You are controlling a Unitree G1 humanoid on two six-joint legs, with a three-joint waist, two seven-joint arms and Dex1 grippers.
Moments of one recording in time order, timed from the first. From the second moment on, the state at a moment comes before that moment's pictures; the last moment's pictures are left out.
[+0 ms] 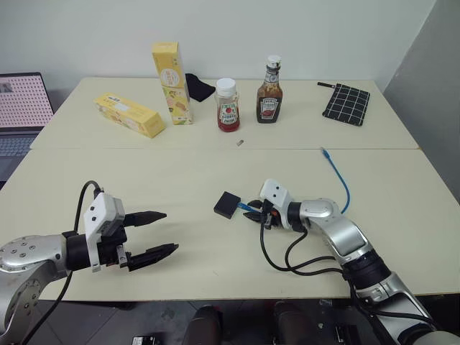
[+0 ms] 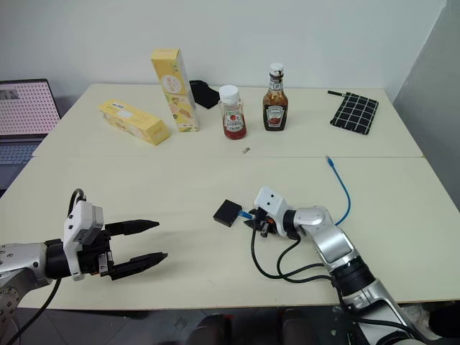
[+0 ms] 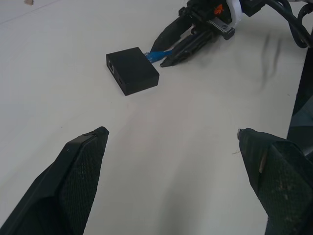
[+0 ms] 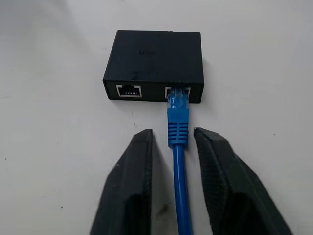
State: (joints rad) left arm 0.19 0.91 0.39 -0.41 -0.65 0.54 -1.09; right arm -0.52 -0.32 0.37 0.07 0.05 0.47 0.82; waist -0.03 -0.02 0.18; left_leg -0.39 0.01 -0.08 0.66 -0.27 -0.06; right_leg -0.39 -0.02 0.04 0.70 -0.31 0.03
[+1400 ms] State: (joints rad) left arm -0.20 0.66 0.18 -0.26 -0.88 0.87 -0.93; right arm -0.58 -0.49 0.39 -0.01 -0.23 -0.44 0.78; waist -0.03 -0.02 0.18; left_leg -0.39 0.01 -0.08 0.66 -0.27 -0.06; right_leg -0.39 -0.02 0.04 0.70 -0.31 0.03
